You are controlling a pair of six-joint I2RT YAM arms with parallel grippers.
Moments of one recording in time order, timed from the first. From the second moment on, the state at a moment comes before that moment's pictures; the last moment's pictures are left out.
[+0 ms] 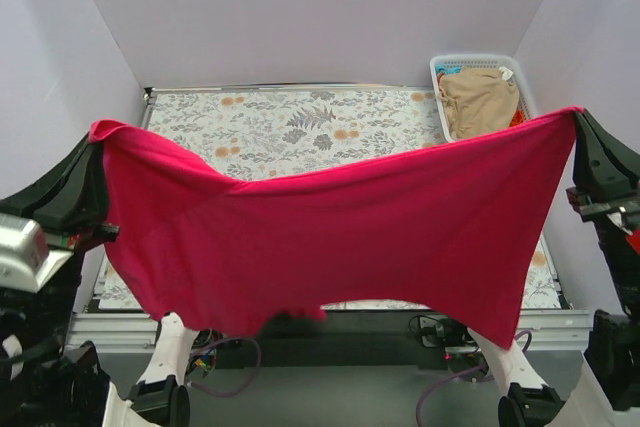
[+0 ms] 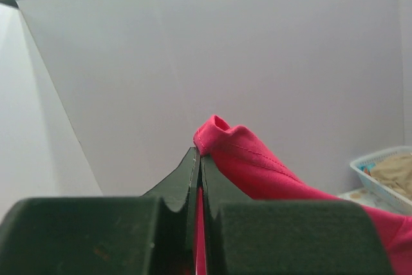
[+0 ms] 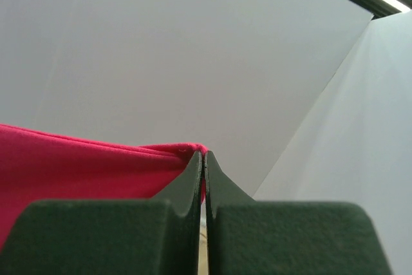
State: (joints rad) left arm 0.20 0.76 2.07 -0.66 0.40 0.02; right arm -0.02 0.71 1.85 -0.59 -0.35 -0.33
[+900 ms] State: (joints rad) left arm 0.15 1.44 1.17 -0.26 0.37 0.00; right arm 0.03 1.38 0.95 -0.02 -0.48 -0.41
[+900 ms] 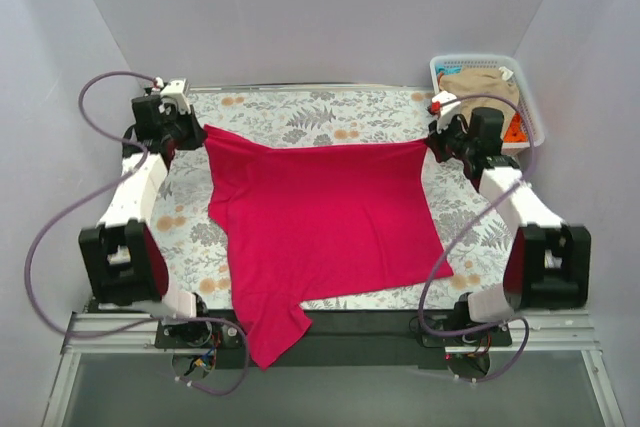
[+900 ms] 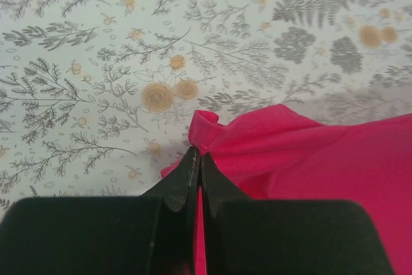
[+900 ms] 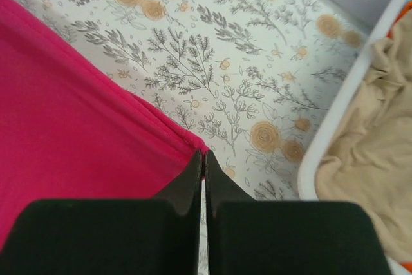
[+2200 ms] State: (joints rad) left arm 0.16 1.61 1.19 -0.68 0.25 0.00; right arm 0.21 1.65 1.23 -0.66 -0.44 -0.48
